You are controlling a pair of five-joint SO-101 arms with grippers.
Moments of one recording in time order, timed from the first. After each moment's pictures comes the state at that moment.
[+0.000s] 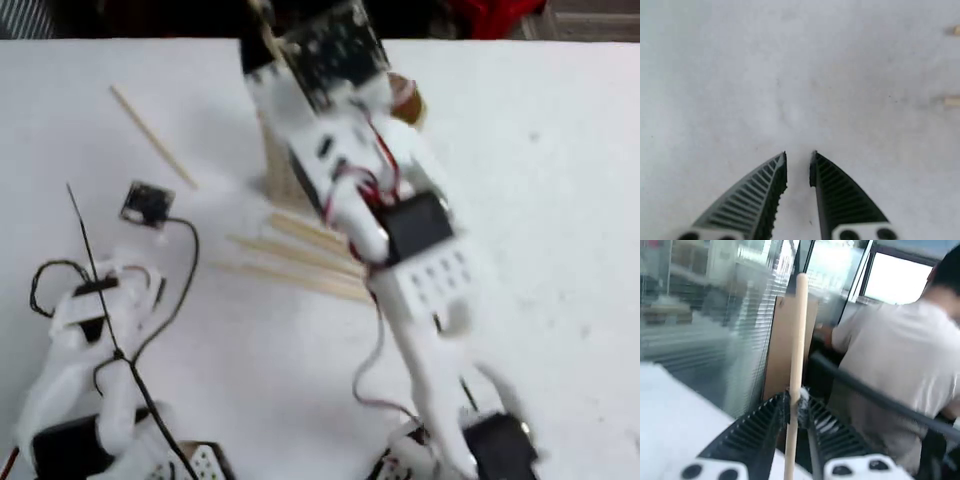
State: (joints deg) left arm -21.5 -20.5 66.8 27.0 -29.8; right arm -32.8 -18.3 -6.9 28.8 16.1
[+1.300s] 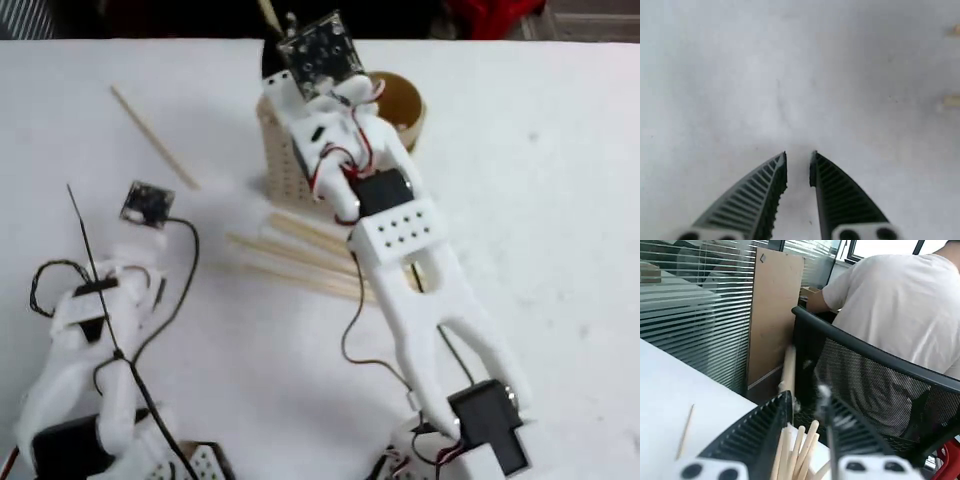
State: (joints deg) left arm -21.5 -20.5 66.8 27.0 -29.8; right arm -27.2 -9.1 9.0 9.9 16.2
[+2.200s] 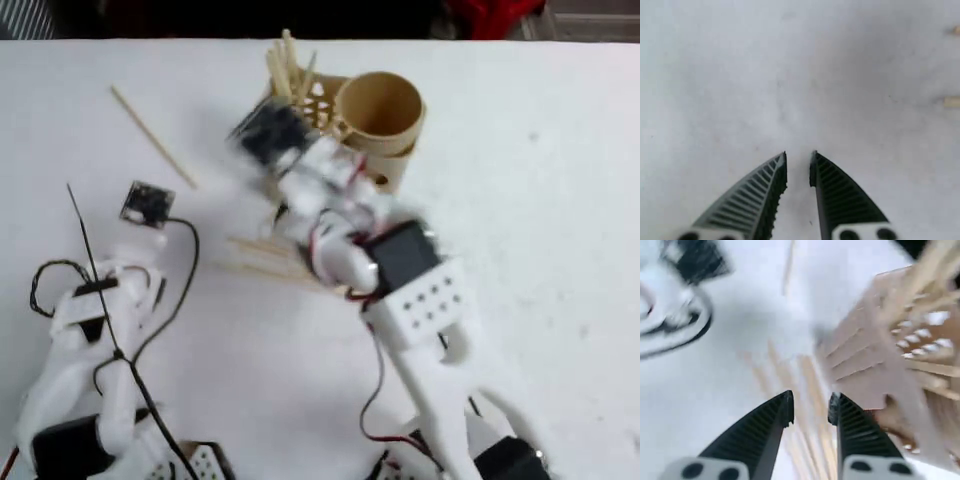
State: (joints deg) left arm -21.5 -20.5 66.8 27.0 -29.8; right arm -36.4 -26.1 9.1 73.0 22.8
